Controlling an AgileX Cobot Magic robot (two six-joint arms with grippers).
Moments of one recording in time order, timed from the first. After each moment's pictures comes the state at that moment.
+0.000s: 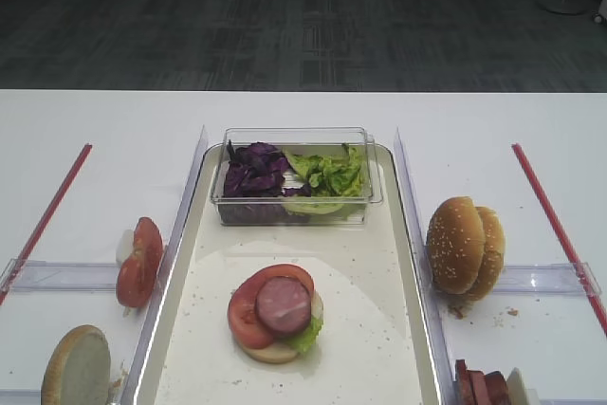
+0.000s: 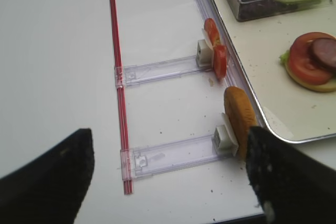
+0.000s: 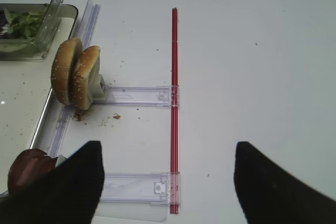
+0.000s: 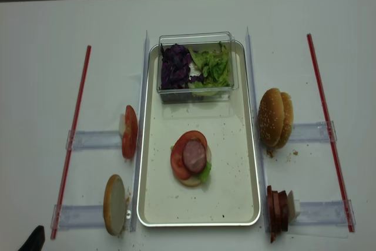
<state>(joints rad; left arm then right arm) 0.00 -0.02 -0.49 -0.08 1.19 0.10 -0.06 -0.02 -0.48 0.10 1.14 -0.09</state>
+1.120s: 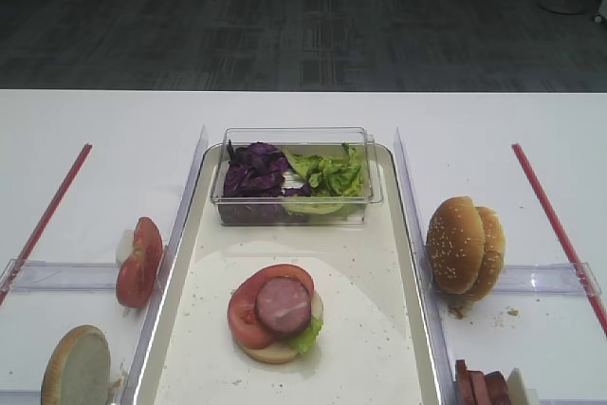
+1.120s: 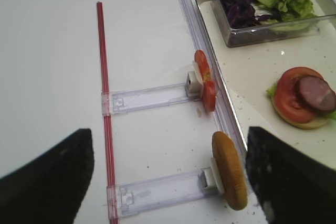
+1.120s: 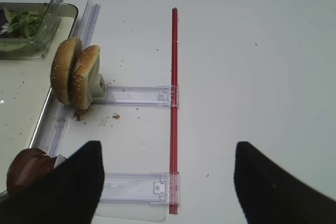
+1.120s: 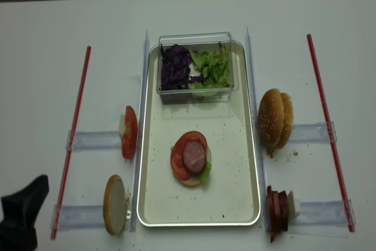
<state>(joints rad) 0.00 0.31 -0.60 -0.15 1.03 0.11 -0.06 -0.02 -0.48 0.10 1.14 -0.09</state>
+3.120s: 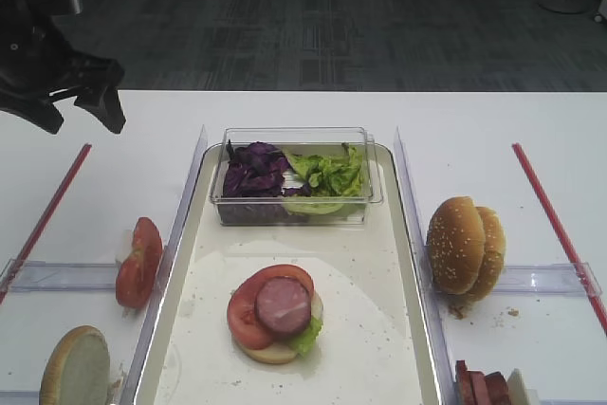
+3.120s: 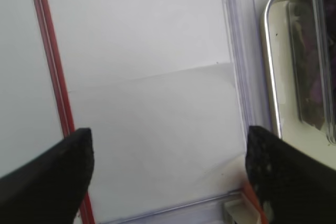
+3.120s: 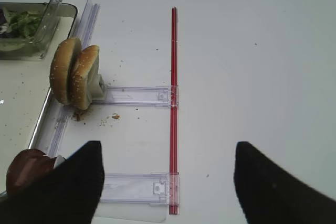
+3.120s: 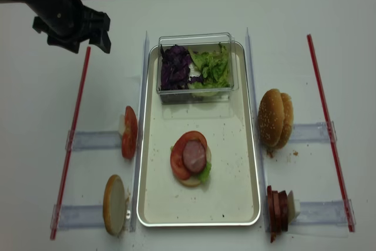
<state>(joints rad) -0.01 1.87 -1.50 -0.20 1.01 0.18 -0.06 -0.02 -0.48 0.10 1.14 -0.09</state>
